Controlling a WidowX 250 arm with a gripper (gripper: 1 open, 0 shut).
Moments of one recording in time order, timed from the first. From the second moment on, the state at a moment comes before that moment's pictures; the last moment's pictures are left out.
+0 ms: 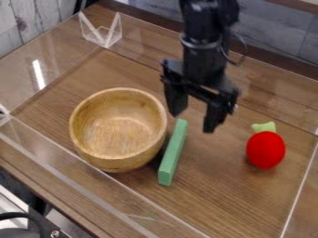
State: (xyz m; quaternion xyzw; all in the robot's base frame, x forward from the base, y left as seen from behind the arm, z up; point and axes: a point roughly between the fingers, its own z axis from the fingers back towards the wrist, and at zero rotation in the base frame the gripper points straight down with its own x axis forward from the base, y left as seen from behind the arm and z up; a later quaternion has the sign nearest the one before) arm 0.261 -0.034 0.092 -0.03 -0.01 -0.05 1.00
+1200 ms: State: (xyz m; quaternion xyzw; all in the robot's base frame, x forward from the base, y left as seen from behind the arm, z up) arm 0.315 0.041 0.116 -0.03 -0.15 0.02 0.99
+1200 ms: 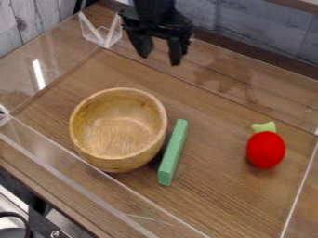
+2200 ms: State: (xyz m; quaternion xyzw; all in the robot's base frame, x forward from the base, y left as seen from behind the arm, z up) arm 0.318 0.041 0.123 -0.02 -0.17 -0.05 0.98
